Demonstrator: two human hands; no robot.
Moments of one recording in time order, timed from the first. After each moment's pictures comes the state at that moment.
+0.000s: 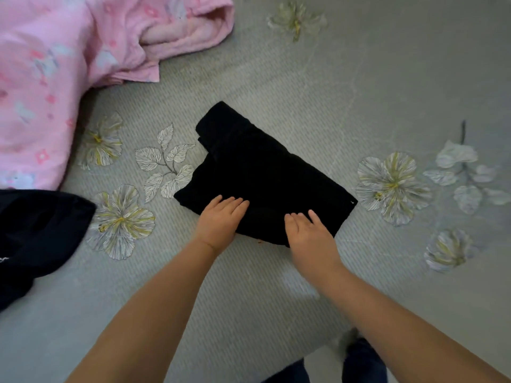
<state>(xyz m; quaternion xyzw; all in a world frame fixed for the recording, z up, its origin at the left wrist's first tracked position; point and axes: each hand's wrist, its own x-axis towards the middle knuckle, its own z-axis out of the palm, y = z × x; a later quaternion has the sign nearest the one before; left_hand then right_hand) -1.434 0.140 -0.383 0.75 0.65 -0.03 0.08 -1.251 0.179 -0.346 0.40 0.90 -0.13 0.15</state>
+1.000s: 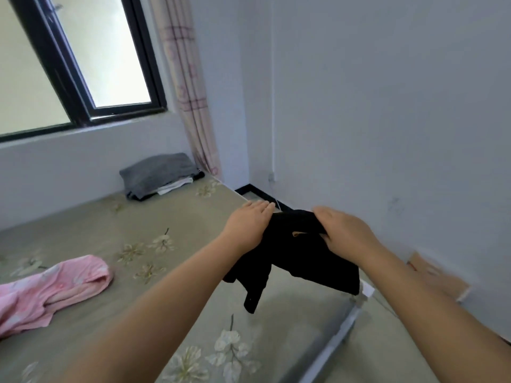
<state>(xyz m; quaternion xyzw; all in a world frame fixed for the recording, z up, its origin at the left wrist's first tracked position) -0.944 0.429 0.051 0.81 0.57 0.04 -0.13 -0.737 0.435 0.051 0.50 0.86 0.04 -0.12</state>
